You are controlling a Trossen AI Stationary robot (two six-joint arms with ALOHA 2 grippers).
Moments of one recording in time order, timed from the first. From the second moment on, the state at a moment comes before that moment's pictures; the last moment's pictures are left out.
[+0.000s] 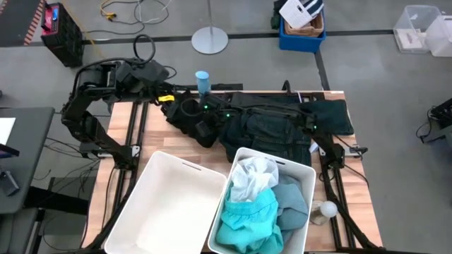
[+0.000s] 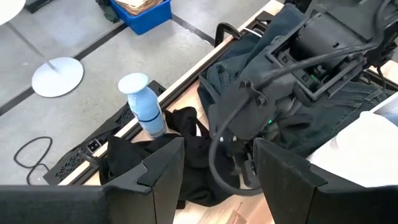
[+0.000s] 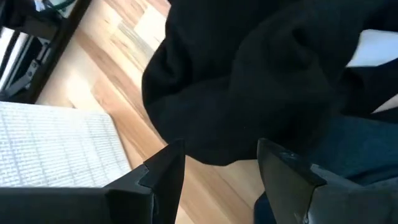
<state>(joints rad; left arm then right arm) 0.15 1.52 2.35 -1.57 -0.43 -0.40 -0.23 2.27 2.23 -0.99 -0.13 0.68</state>
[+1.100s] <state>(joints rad) 0.15 1.52 2.35 -1.57 -0.43 -0.38 -0.20 2.42 2.23 -0.86 -0.18 0.67</state>
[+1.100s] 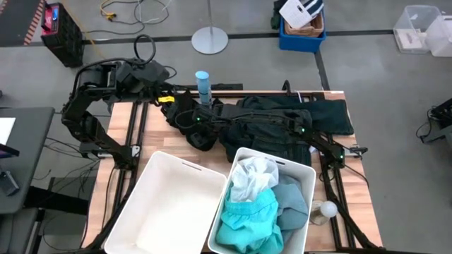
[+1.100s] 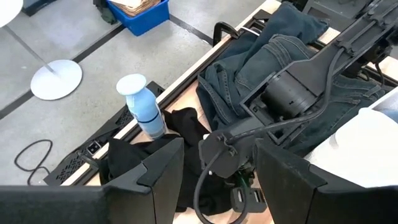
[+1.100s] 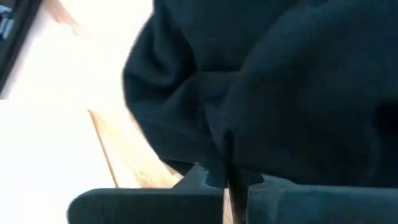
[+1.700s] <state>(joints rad) 0.15 1.52 2.35 -1.57 -0.39 -0.37 -0.20 2.10 2.23 -0.81 -0.15 0.37</state>
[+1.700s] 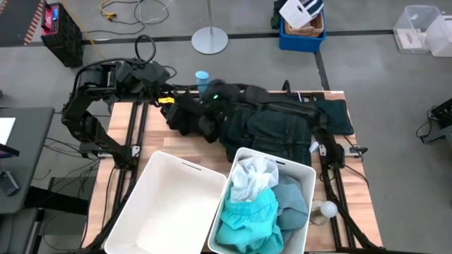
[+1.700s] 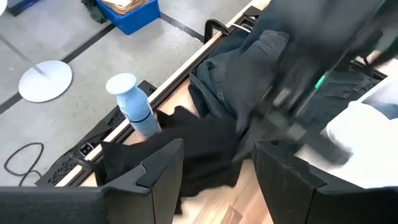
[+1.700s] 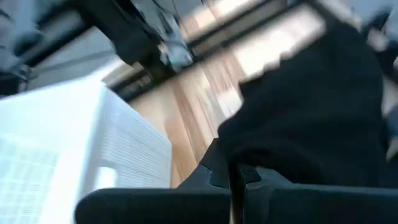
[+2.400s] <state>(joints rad) 0.12 1.55 2.35 -1.41 -0.23 -0.20 -0.16 1.77 2.23 -0.56 -0.20 0.25</state>
